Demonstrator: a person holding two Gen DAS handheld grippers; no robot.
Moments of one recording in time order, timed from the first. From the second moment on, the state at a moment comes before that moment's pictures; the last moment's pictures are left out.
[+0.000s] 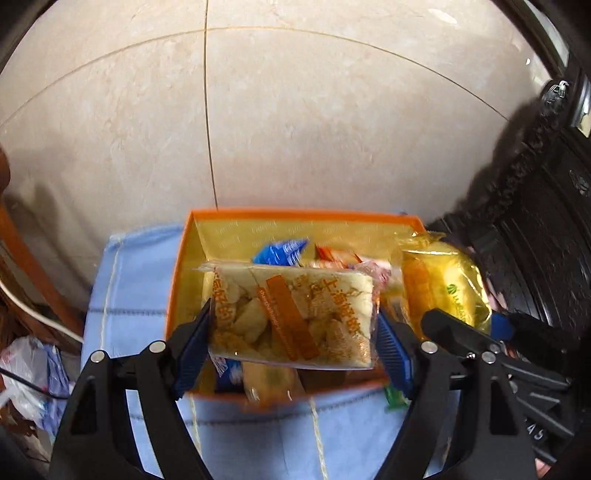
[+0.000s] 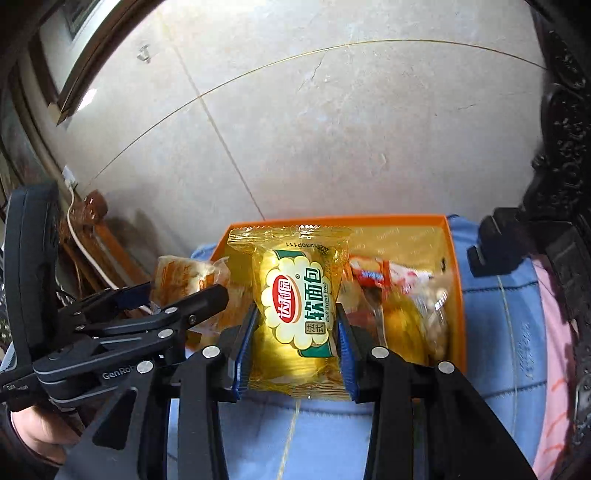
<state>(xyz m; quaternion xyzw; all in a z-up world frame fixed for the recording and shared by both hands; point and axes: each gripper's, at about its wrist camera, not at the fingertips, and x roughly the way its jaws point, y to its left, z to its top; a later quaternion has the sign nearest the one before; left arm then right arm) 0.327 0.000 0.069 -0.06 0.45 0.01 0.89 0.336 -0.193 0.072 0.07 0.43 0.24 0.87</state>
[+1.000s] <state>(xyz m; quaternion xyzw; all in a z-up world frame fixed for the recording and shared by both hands) 0.291 -0.006 0.064 -0.05 0.46 0.02 0.89 0.289 -0.217 0.064 0.06 0.45 0.21 0.87</state>
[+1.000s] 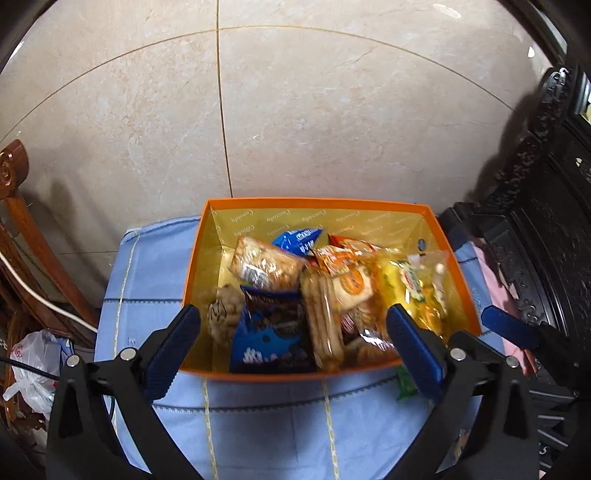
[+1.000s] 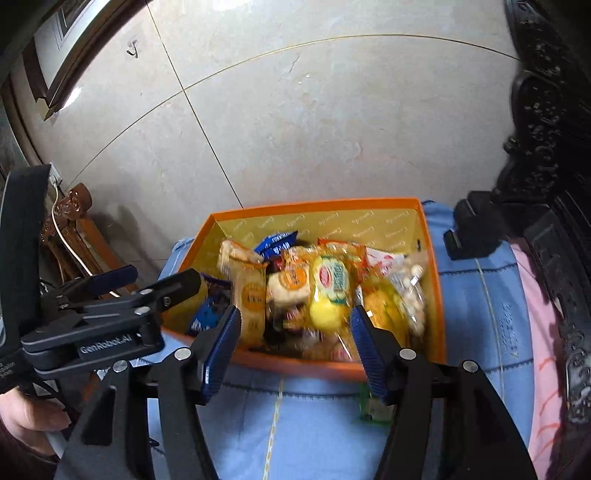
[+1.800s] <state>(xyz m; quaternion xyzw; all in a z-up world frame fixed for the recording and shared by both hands) 0.226 -0.112 -0.002 0.00 0.53 -0.05 0.85 0.139 -0.371 -0.016 0.06 0.50 0.06 0.86</state>
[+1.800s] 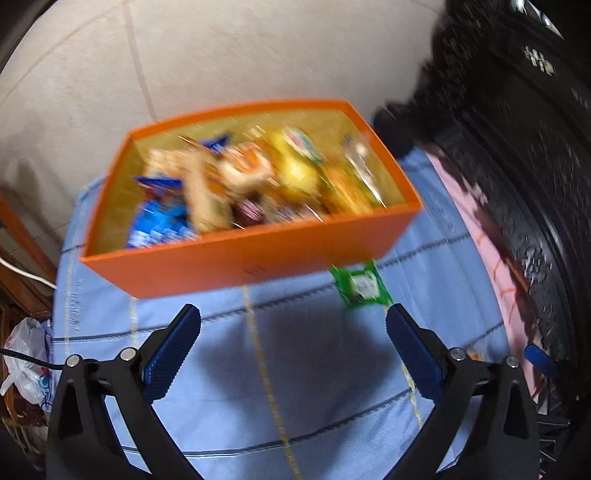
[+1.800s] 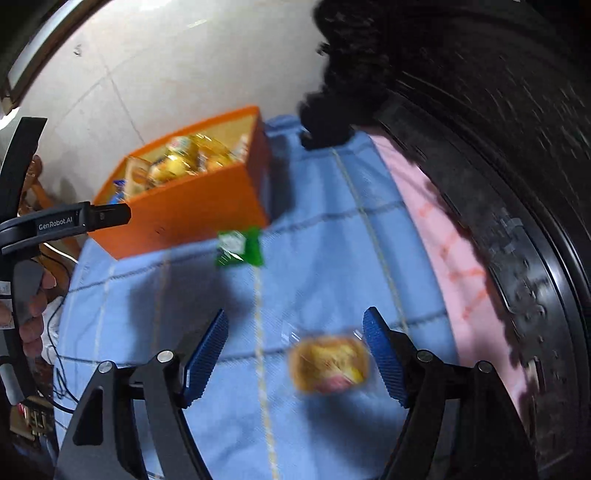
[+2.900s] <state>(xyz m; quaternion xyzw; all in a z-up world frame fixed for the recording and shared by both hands) 0.266 -0.162 -0.127 -0.01 0.60 0.01 0.80 0.154 -0.371 -0.086 0.05 0.57 0.10 0.82</state>
